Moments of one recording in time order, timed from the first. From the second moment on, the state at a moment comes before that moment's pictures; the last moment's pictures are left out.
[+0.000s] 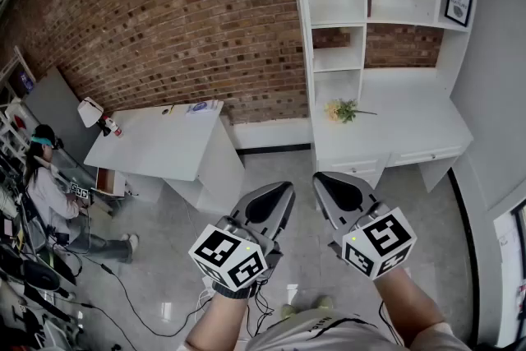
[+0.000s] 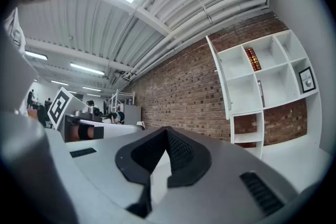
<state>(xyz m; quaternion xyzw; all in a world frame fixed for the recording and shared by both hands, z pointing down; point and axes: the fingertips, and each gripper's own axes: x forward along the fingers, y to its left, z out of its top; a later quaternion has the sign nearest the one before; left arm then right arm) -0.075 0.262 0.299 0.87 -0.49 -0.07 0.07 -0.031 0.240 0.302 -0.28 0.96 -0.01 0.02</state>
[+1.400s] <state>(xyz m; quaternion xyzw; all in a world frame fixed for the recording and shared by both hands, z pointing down) -0.037 0.183 0.306 0.87 -0.48 -0.07 0.07 0.015 0.163 0.316 -0.30 0.95 -0.03 0.03</state>
